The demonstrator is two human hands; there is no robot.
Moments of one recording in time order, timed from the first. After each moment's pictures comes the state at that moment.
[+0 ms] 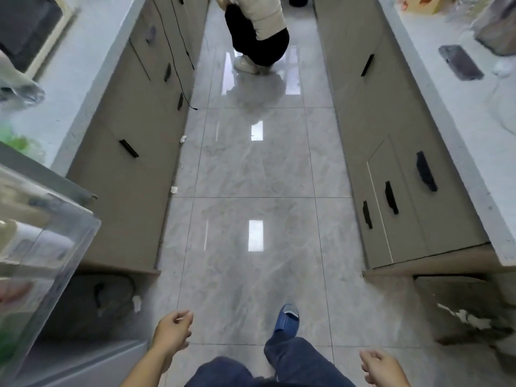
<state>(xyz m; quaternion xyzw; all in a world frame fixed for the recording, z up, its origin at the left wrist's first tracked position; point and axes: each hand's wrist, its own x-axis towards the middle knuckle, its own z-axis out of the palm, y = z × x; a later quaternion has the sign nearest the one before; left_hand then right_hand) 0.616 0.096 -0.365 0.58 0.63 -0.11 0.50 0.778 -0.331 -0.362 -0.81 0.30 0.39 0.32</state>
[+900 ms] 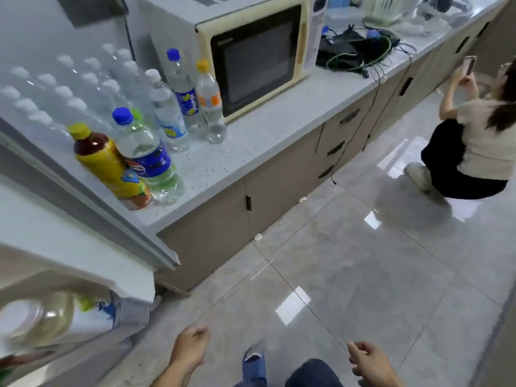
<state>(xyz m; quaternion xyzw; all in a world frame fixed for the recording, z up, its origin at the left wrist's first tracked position) 0.816 0.262 -0.340 0.28 0.79 0.11 0.54 1.198 0.137 -0.341 -0.83 -0.11 0.49 0.23</state>
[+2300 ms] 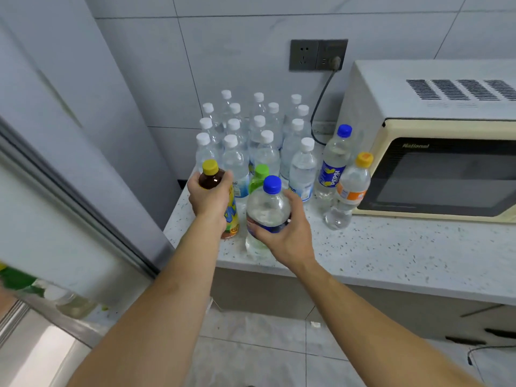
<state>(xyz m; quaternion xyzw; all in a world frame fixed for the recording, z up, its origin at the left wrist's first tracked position) 0.808 0.594 -0.082 0.01 0.72 0.67 0.19 0.963 0.632 -0.139 -0.35 -0.71 0.47 0.39</state>
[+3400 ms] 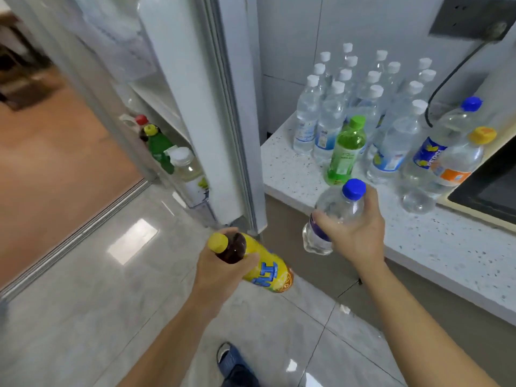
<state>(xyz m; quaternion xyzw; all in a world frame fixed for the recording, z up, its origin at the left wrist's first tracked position) 0.980 0.322 -0.154 0.02 0.76 0.63 0.16 1.048 0.562 -0.128 -0.29 -0.77 0.47 0.32</state>
